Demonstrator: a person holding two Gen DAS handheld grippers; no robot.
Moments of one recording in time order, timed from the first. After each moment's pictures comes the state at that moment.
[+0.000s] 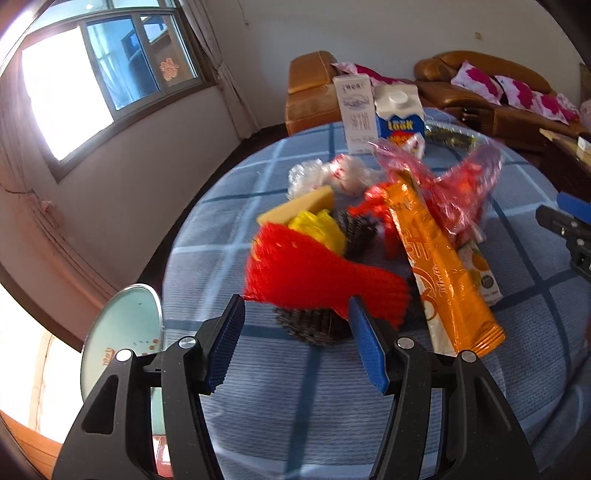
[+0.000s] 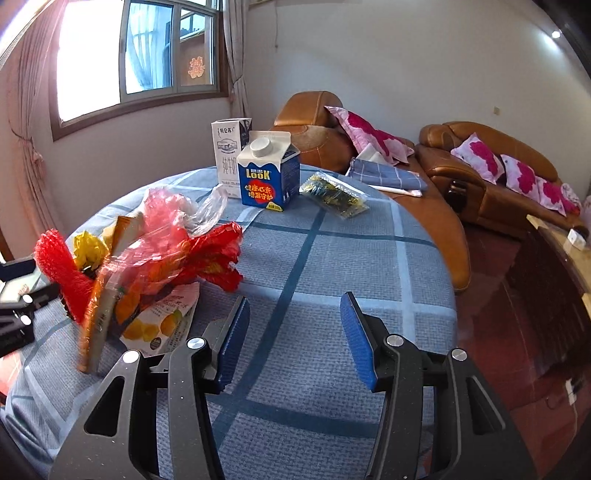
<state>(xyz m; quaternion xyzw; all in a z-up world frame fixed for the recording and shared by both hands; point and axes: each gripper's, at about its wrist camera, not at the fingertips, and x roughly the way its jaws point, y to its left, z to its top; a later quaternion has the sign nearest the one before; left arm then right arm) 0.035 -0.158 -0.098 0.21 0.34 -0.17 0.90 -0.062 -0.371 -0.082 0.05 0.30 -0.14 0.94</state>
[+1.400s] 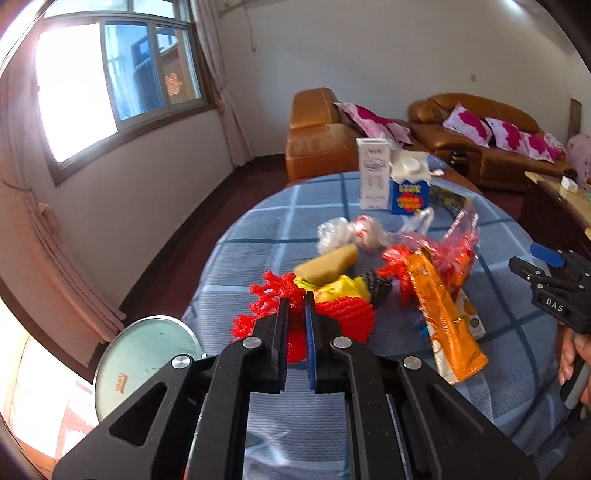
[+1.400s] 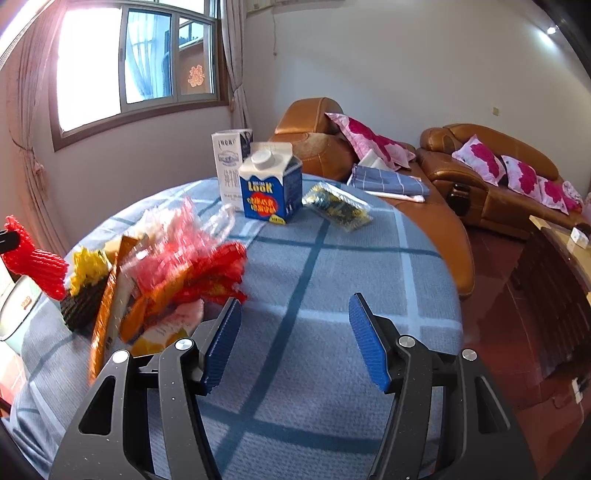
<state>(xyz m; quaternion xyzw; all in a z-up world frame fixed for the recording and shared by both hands) 0.045 -0.095 -0.032 0.15 0.29 -0.20 0.92 -0.049 -0.370 -0.075 0.05 0.29 -0.14 0.95</state>
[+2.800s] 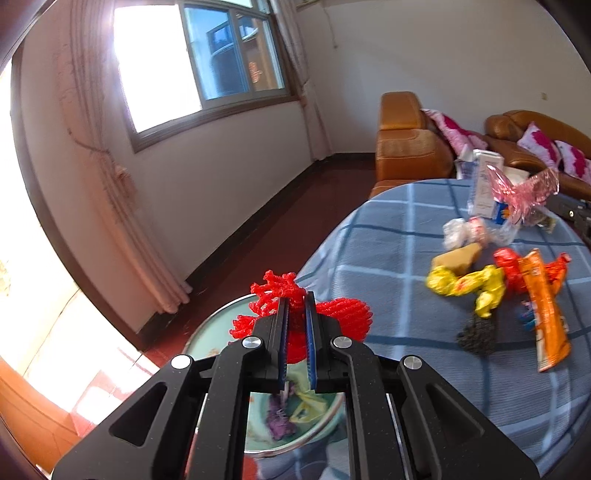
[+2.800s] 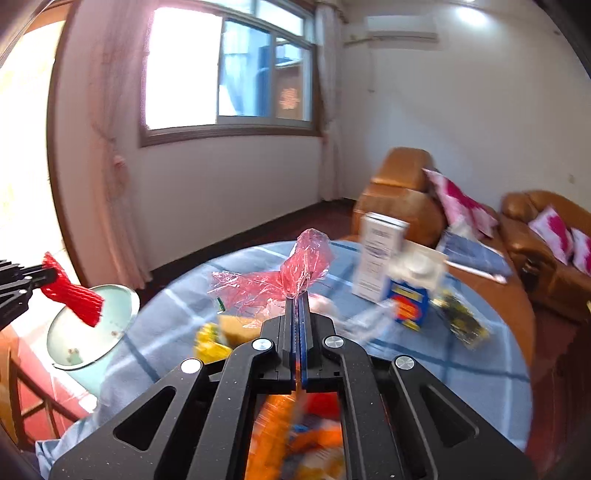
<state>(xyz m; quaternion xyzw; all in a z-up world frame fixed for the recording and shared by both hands) 0.071 0.020 -0.030 0.13 0.29 -0.05 0.95 0.029 -0.260 -0.003 -0.02 0.23 0.03 0.97</state>
